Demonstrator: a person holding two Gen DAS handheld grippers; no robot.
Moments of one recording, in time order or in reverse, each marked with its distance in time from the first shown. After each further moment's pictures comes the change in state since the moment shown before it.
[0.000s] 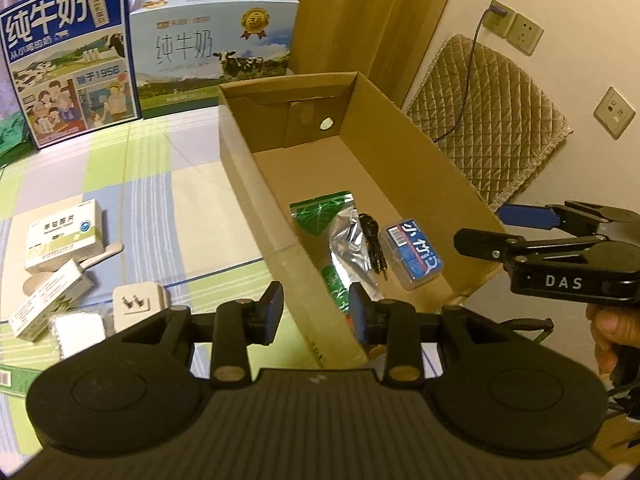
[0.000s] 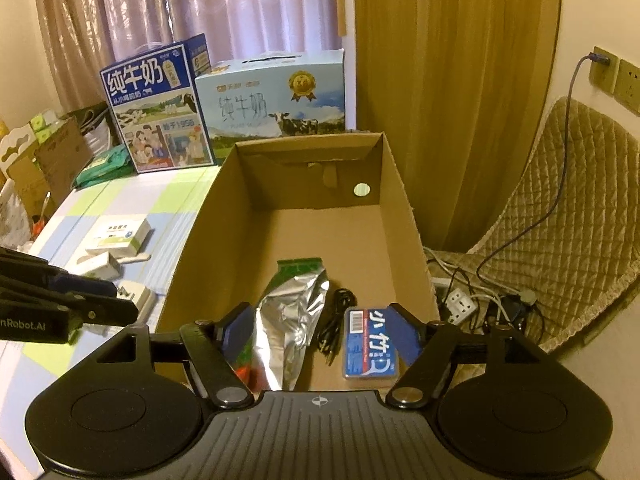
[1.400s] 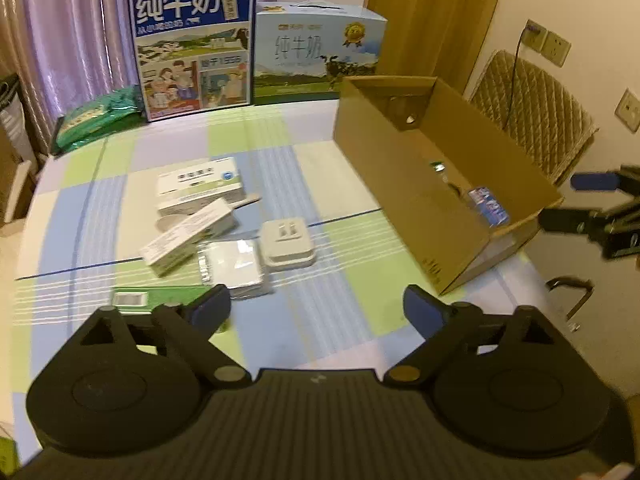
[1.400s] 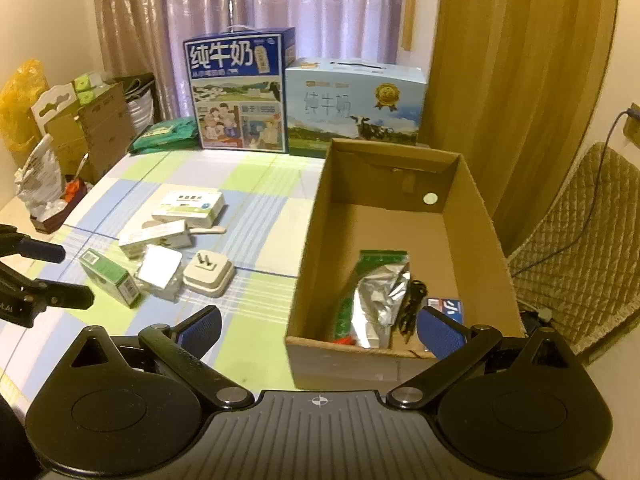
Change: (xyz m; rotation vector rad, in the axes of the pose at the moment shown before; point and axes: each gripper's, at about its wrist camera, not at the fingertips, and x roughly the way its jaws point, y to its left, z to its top) left arm -0.104 0.110 -0.091 -0.007 -0.061 0.127; right arm -0.036 0.112 -0.019 -0.142 0.004 0.032
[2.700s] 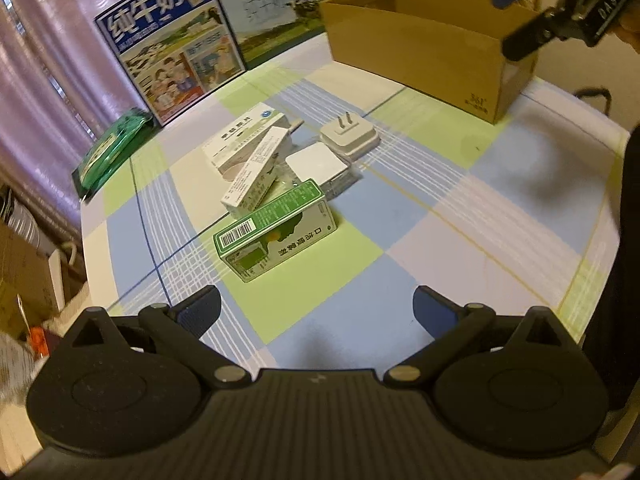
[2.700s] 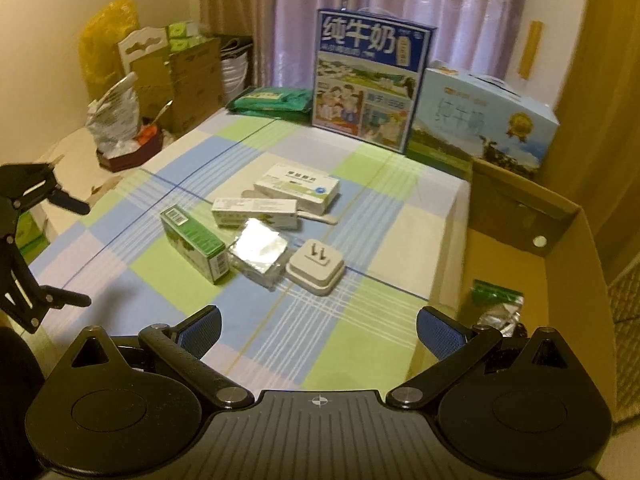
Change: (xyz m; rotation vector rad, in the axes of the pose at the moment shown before) left arm -0.013 0.081 -0.085 0.470 0.072 0.073; right arm 0.044 0.109 -0.002 -0.256 0.034 0.167
